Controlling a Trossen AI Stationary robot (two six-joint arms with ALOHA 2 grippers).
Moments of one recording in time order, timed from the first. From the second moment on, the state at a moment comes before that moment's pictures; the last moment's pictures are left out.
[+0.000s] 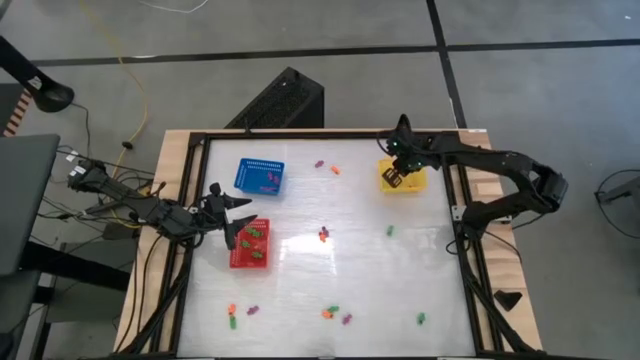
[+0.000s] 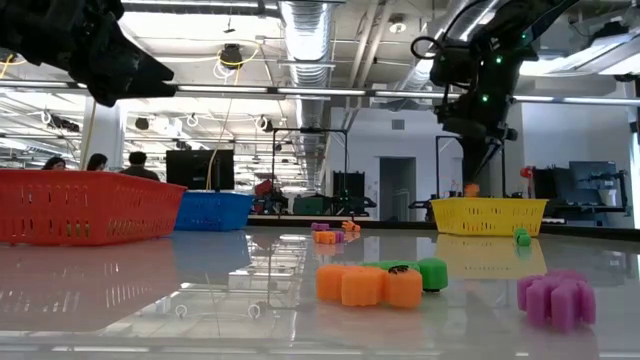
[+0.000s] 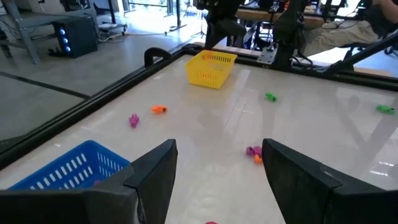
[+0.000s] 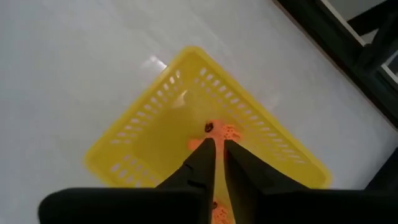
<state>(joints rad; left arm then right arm) -0.44 0.50 0.27 0.05 -0.82 -0.21 -0.61 1.30 0.91 -0.75 0.18 0.16</state>
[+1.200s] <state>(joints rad) -0.44 0.50 0.27 0.06 -0.79 -0.23 0.21 1.62 0.95 0.42 0.24 0.29</state>
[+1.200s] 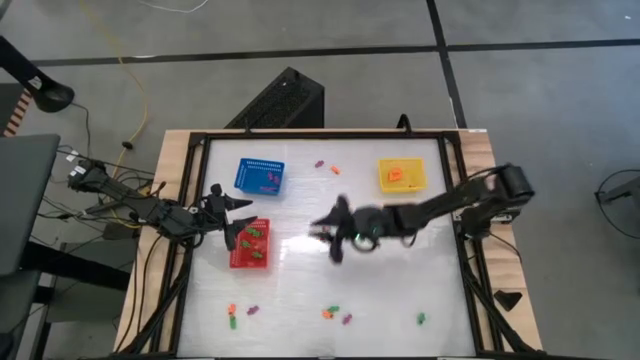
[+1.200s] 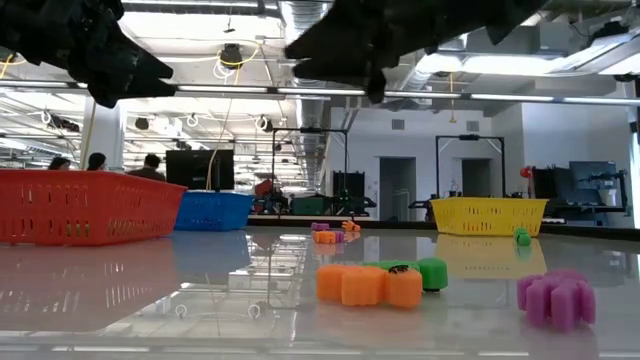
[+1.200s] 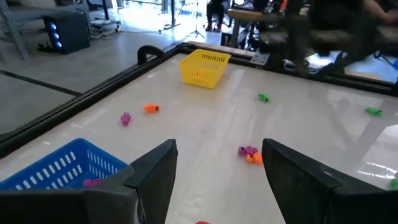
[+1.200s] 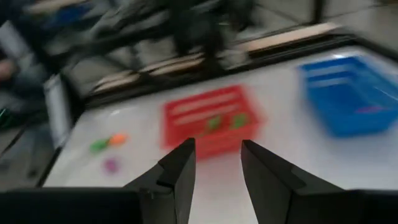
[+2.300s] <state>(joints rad) -0.44 0.50 0.27 0.06 -0.77 -0.24 0.57 1.90 1.17 -0.11 0.19 0.38</state>
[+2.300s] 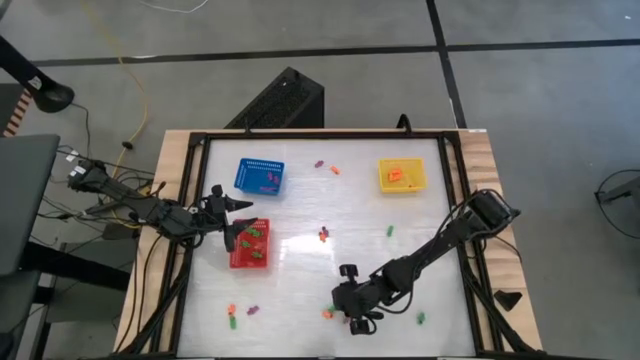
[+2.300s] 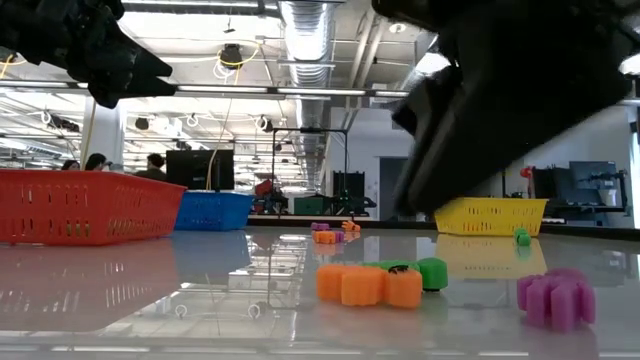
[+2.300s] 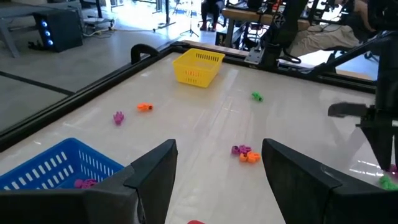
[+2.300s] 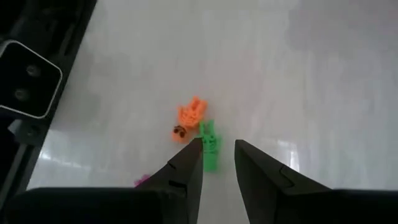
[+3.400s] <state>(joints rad) -0.44 0.50 0.27 0.05 -0.77 -0.23 0.42 1.87 1.17 0.13 0.26 -0.01</state>
